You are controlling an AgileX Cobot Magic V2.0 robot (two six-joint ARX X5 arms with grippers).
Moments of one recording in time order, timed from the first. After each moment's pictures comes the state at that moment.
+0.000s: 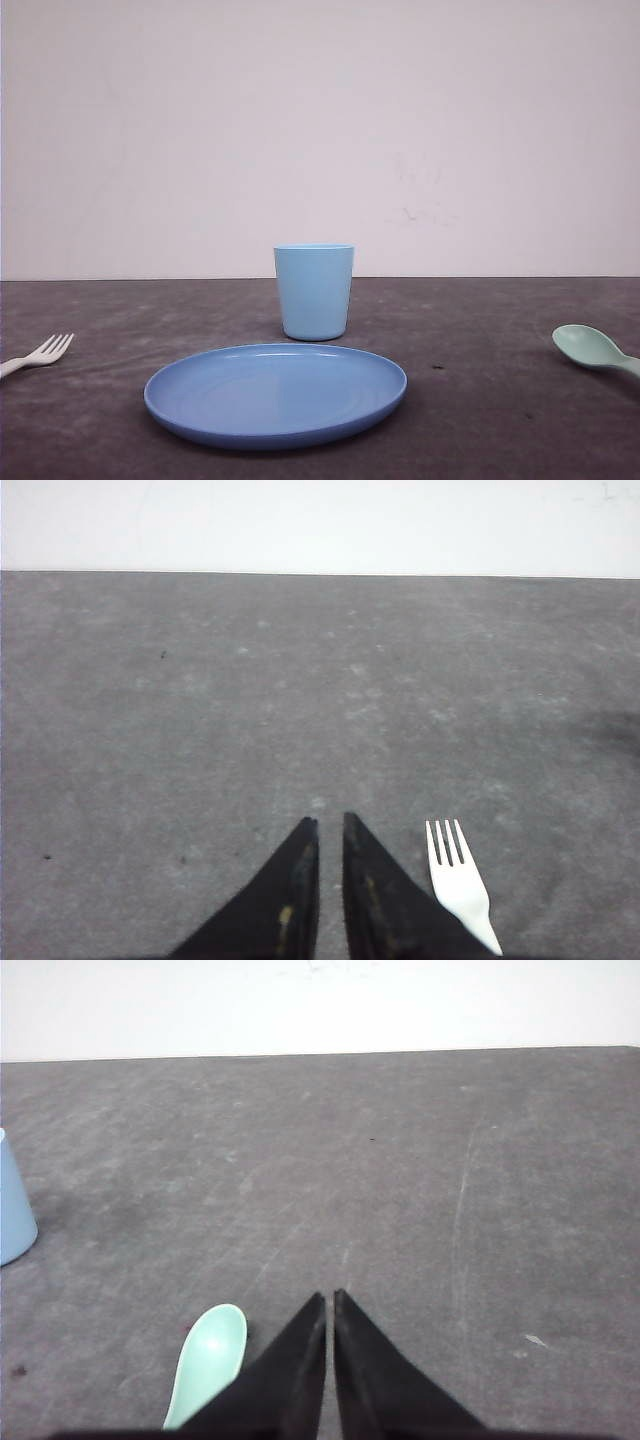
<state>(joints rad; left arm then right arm) -0.06 0.00 0.03 -0.18 0.01 -0.02 0.08 0.01 0.02 -0.17 -0.08 0.12</state>
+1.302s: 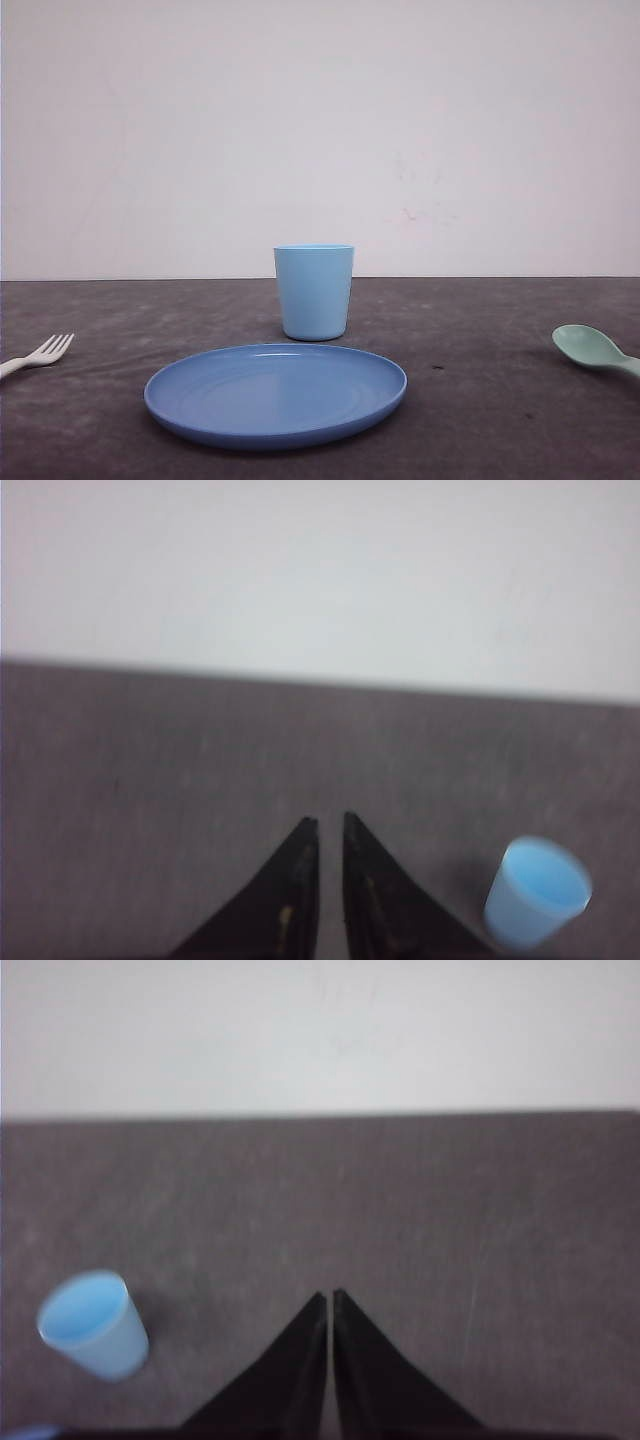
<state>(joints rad) -0.06 0.62 0.92 -0.59 0.11 -0.12 0.08 0.67 0.92 -0.63 -0.13 0.11</state>
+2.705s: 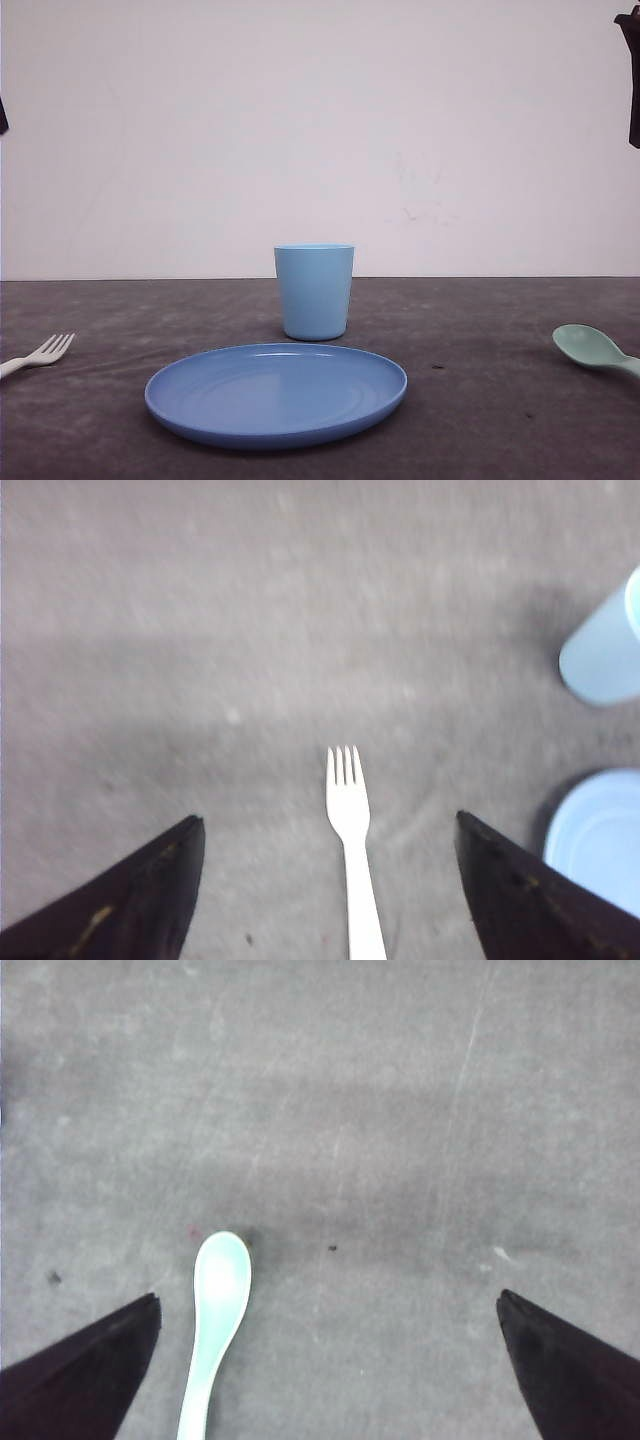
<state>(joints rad) -0.12 0.96 0.91 -0.77 0.10 -0.09 0.08 1.00 0.92 -0.79 -0.07 0.07</state>
